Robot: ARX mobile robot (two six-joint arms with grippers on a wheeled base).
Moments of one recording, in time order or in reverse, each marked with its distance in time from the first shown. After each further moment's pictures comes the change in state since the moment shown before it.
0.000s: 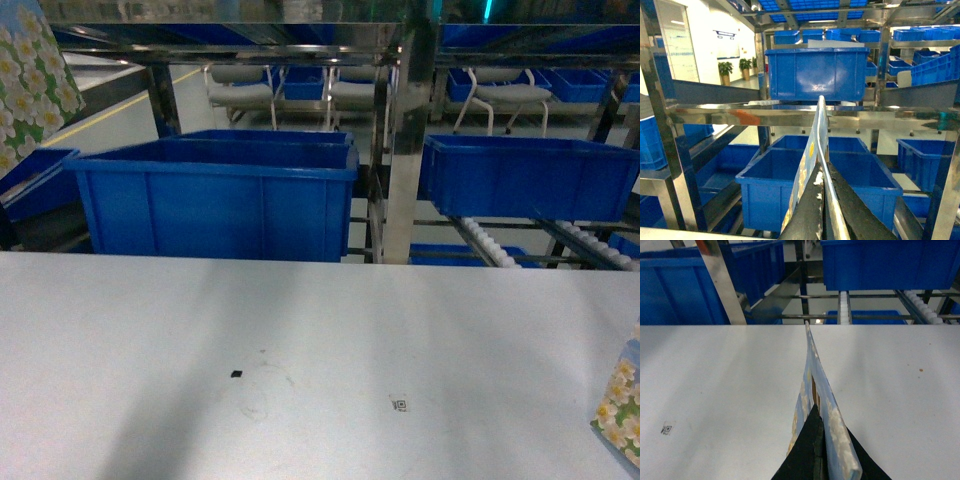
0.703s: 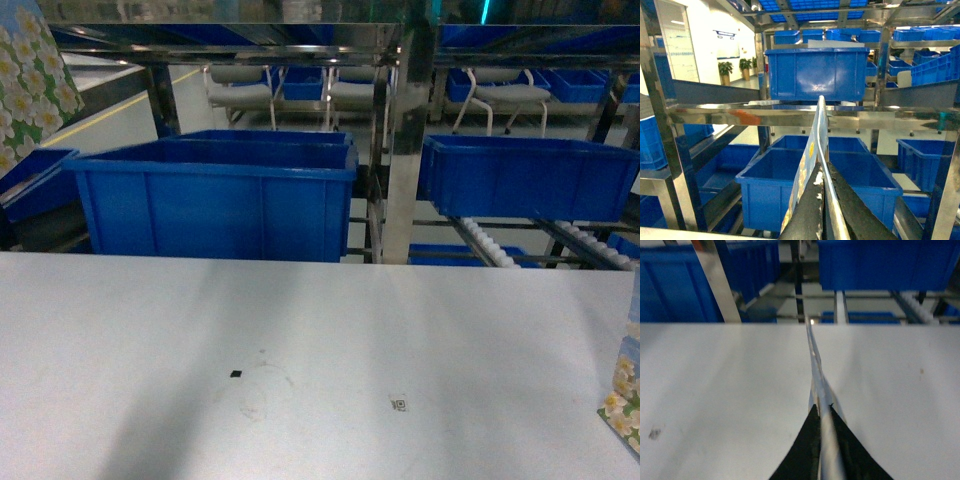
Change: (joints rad) left arm 0.000 0.000 0.000 0.000 0.000 0.000; right arm 0.063 0.073 0.008 0.031 0.081 -0.003
